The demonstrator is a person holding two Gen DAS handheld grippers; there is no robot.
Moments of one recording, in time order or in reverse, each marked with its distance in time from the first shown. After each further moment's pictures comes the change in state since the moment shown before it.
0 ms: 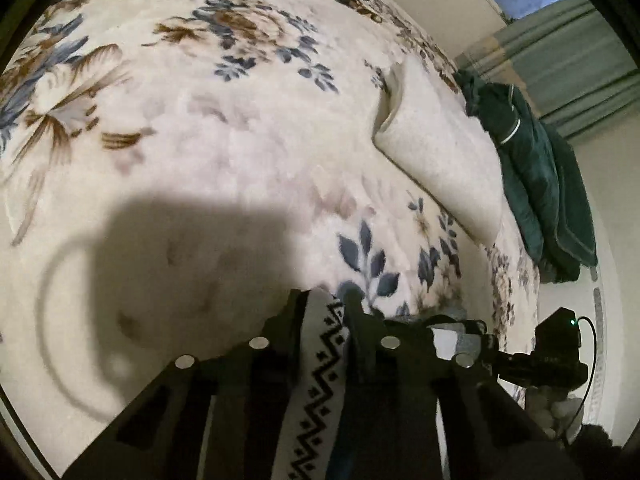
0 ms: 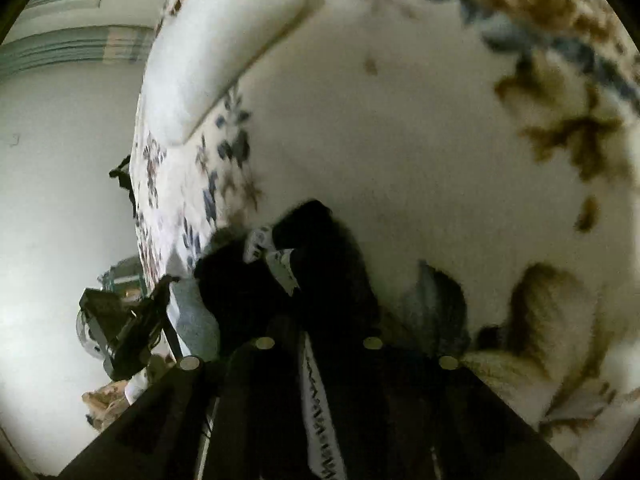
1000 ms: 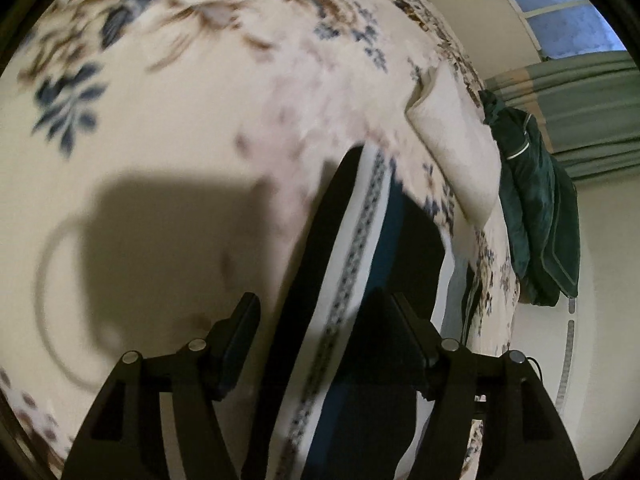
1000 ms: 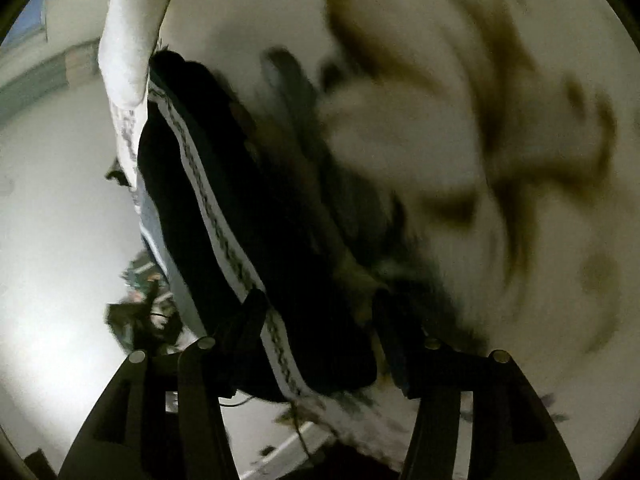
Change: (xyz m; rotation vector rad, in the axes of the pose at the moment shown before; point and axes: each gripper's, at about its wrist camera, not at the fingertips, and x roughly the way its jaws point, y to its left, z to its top) left arm -0.053 0.027 -0.073 -0.227 0.059 -0.019; right arm 0.014 -0.070 -0.094 0.249 0.247 0.120
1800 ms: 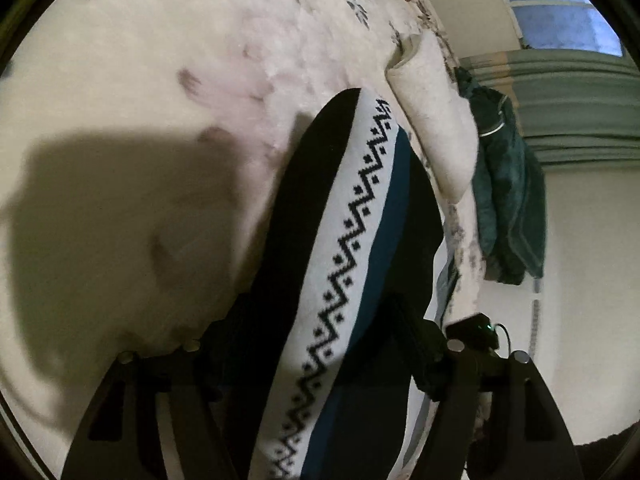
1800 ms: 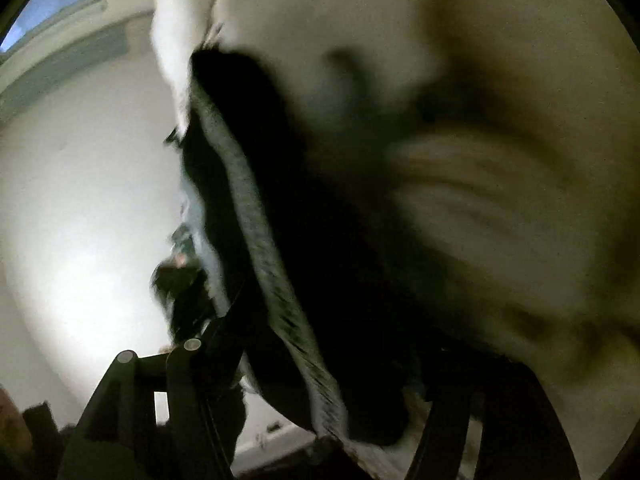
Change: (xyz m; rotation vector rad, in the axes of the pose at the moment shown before) left arm 0.044 0.005 0.007 0.003 0.114 -0.191; right arm 0.060 0.032 0.033 -0.211 0.165 0.197
